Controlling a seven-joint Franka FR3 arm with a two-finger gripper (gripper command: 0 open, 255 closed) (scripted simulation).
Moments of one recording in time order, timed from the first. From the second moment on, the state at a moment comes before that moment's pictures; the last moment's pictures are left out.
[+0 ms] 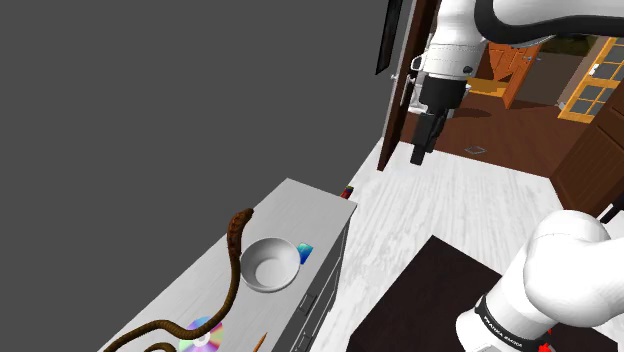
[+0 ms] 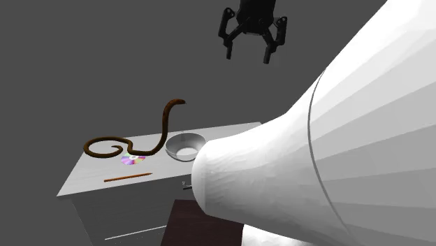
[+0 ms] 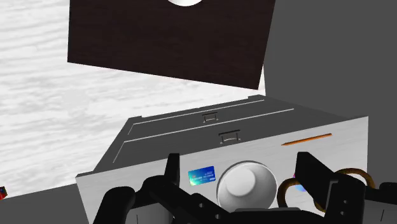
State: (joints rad) arm 0.02 -0.77 0.00 -2.34 0.12 1.50 -0.12
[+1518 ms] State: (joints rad) arm 0.08 -0.13 0.10 -2.35 0.23 2.16 -0.10
